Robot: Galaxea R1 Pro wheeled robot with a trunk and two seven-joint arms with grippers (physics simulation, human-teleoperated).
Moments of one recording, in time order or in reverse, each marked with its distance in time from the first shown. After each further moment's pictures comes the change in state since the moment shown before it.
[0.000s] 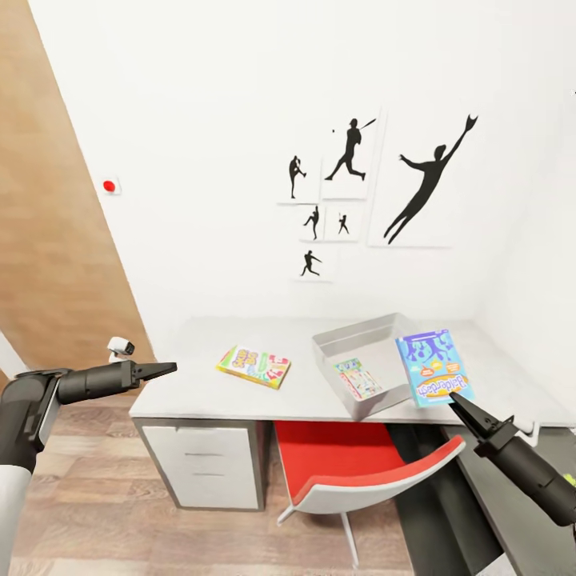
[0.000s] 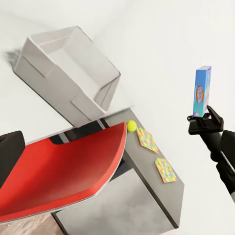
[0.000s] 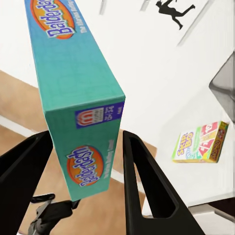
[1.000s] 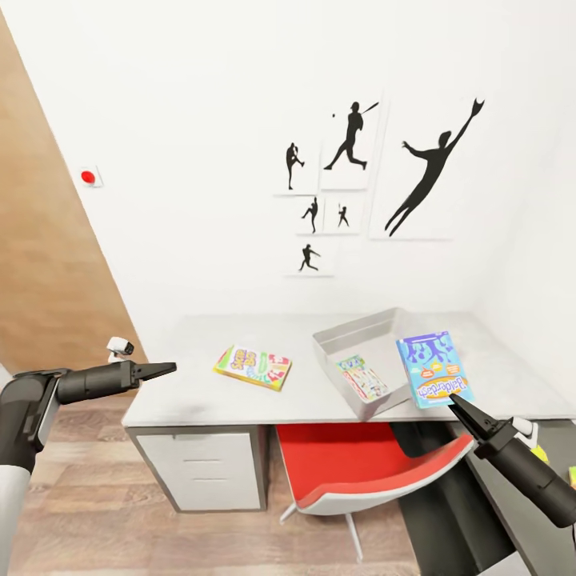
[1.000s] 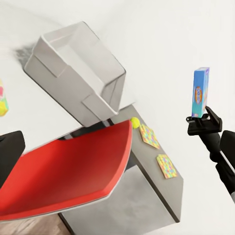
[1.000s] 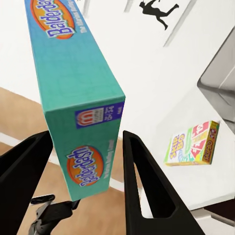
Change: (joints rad) left arm 0.000 0.003 0.000 0.000 0.000 0.000 0.000; right arm 0.000 -0.003 -0.002 0.021 -0.002 0.000 0.001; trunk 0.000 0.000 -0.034
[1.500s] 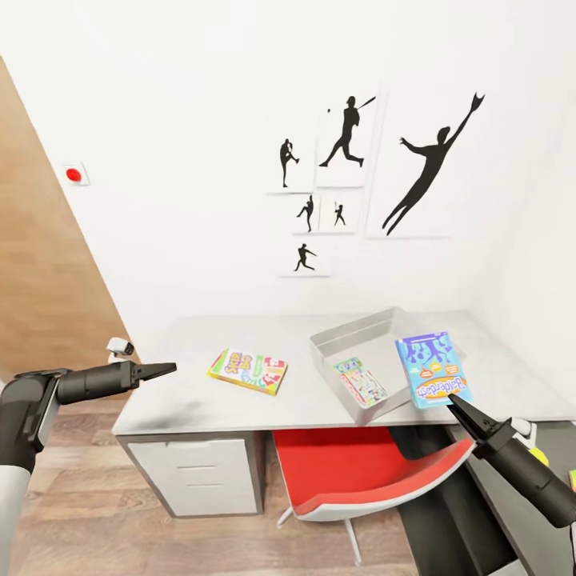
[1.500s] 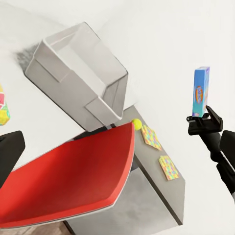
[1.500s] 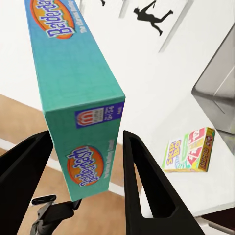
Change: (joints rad) left arm 0.001 -0.001 0.000 0.000 0.000 -0.009 0.000; right arm 0.000 0.008 0.000 0.000 0.002 -0.001 0.002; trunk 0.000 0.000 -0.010
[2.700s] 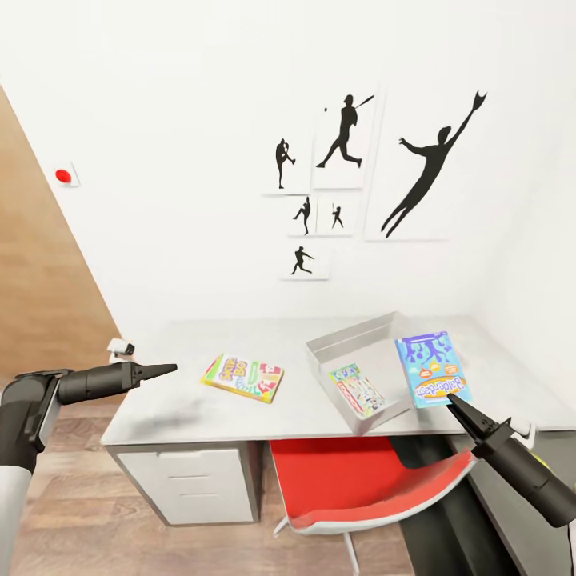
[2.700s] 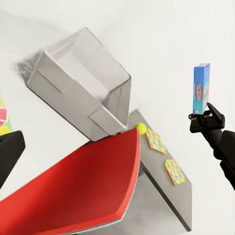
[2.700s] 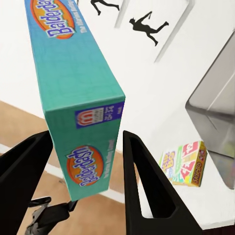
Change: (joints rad) left arm 0.001 -0.003 0.000 0.000 0.000 -0.033 0.000; right arm 0.000 0.006 0.002 0.000 0.009 -0.028 -0.001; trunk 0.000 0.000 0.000
